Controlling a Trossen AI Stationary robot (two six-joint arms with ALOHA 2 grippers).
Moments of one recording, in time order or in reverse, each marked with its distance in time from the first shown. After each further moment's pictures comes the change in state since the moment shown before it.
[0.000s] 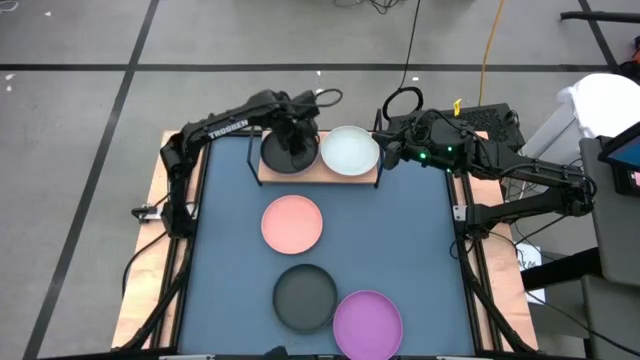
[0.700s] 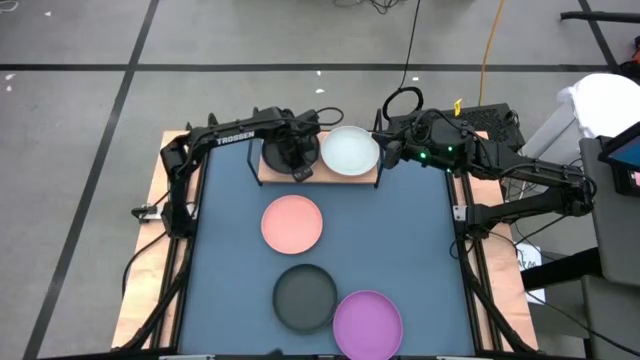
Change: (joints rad) left arm -0.025 -0.005 -0.213 0.137 -0.045 -0.074; right arm 0.000 0.000 0.000 0.008 0.000 0.022
